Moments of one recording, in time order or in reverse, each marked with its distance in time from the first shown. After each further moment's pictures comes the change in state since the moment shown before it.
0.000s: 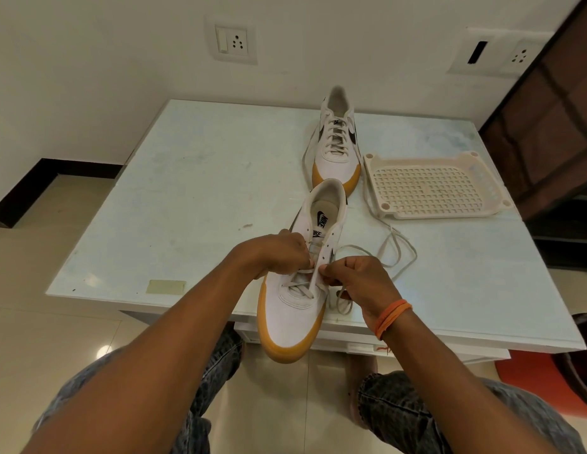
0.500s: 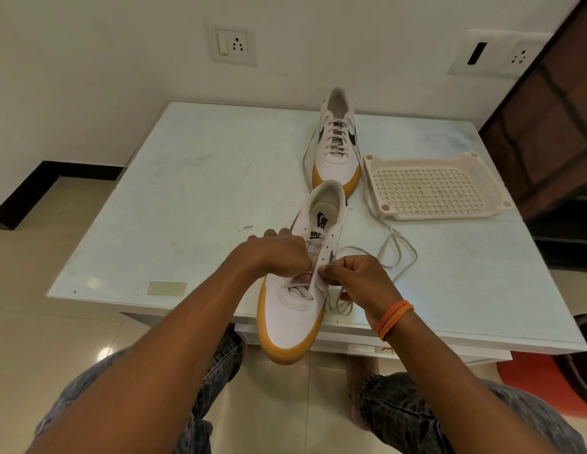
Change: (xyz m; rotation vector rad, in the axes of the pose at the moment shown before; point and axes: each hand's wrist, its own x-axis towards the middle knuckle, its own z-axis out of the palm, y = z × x) left_hand -0.009 0.005 -0.002 0.351 0.055 -0.002; right_hand 0.003 0.000 -0.003 -0.068 -0.041 -0.042
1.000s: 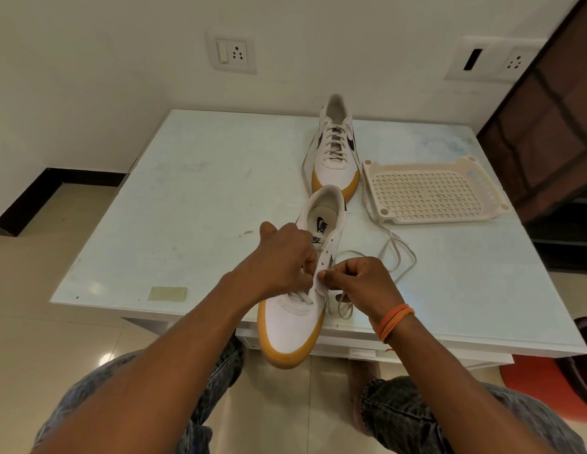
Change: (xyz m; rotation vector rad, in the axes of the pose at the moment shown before) left_hand -0.015 0.000 0.012 0.189 0.481 0.333; right_hand 0.001 0.004 -0.004 -0.116 0.055 -0.091
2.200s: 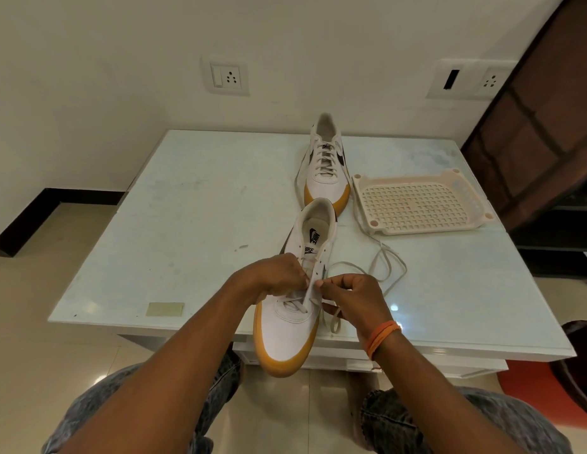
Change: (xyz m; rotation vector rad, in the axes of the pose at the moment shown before) left_hand 0.019 -0.010 0.011 -0.727 -0.442 -0.400; right_hand -0.013 -0.002 0.006 0.298 0.074 0.106
